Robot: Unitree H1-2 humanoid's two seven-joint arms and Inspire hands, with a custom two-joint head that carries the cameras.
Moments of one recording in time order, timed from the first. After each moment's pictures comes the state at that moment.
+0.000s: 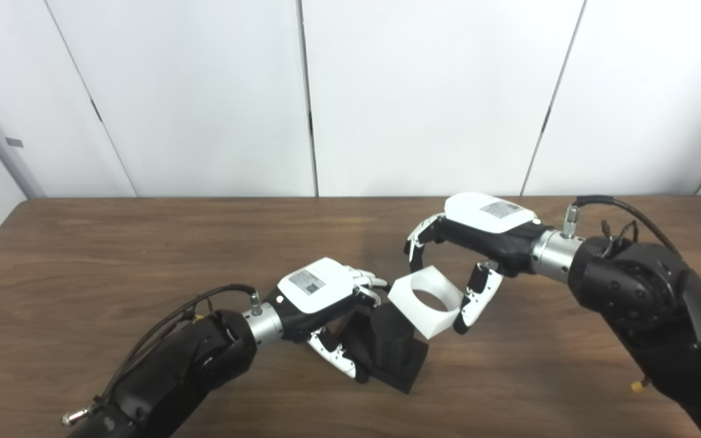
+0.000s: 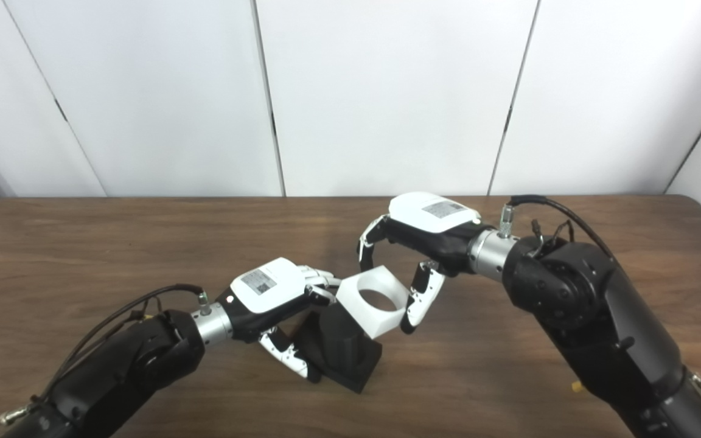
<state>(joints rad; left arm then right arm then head) -0.53 0.42 -0.69 0.26 0.75 -0.37 -0.10 -0.53 -0.52 0.33 -0.37 -0.57 0.19 0.76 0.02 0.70</state>
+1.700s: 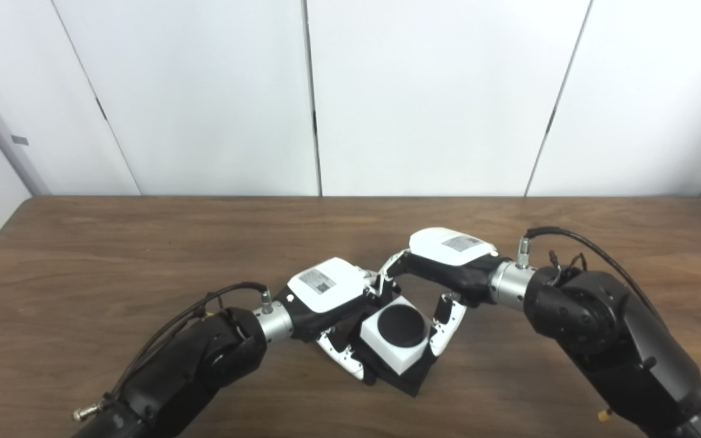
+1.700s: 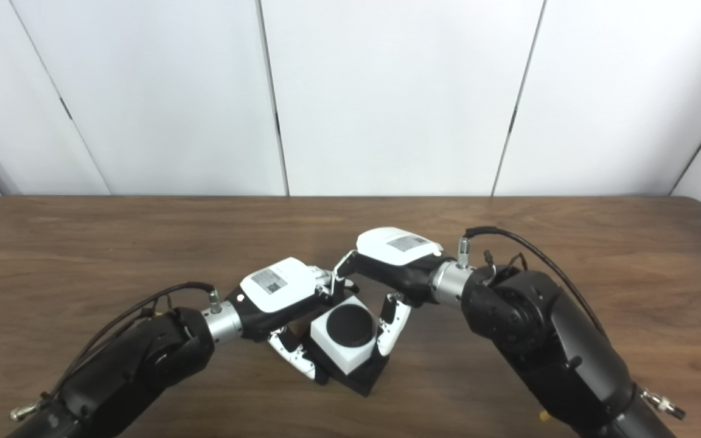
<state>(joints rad) -0.53 0.41 -0.69 0.23 0.76 -0.34 -0.15 -0.51 -0.43 0.44 -0.30 -0.62 0.18 0.74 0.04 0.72</state>
